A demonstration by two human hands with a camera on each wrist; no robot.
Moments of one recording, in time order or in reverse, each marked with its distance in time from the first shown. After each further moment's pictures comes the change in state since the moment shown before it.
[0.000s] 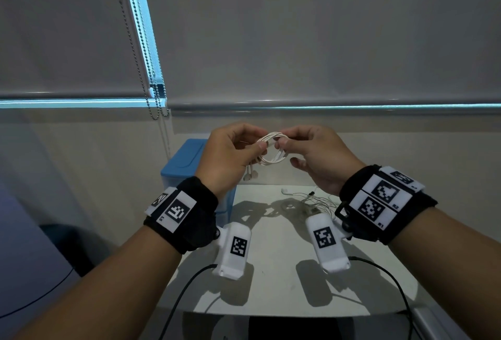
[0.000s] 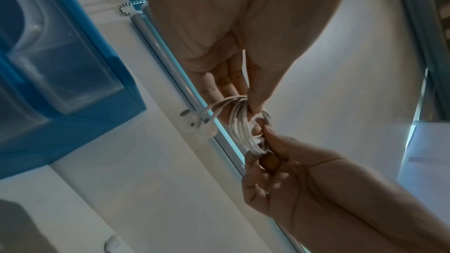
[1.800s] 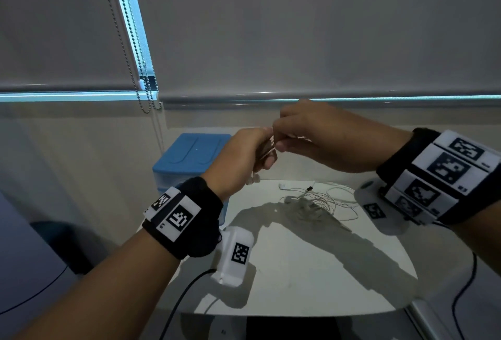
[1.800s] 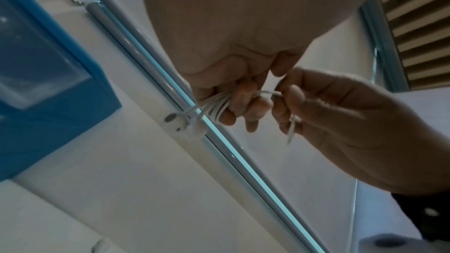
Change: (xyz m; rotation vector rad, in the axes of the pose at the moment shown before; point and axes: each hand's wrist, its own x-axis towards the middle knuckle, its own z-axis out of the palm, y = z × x) left_hand -0.004 0.013 0.019 0.090 -0.261 -0.032; right_hand -0.010 -0.058 -0.027 -1.288 -0.455 -0.749
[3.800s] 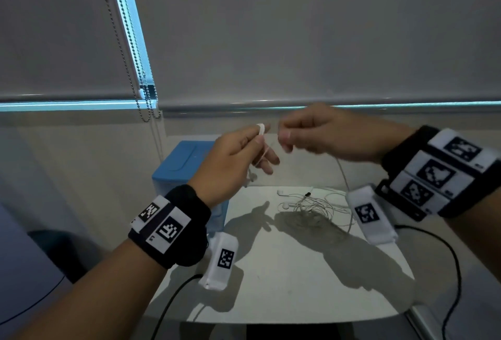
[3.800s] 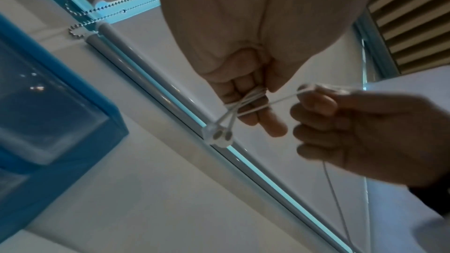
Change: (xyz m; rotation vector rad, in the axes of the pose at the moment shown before) left_hand -0.005 0.002 -0.012 -0.014 0.055 0.082; right_hand -0.002 0.000 -0.017 0.659 -0.082 0.260
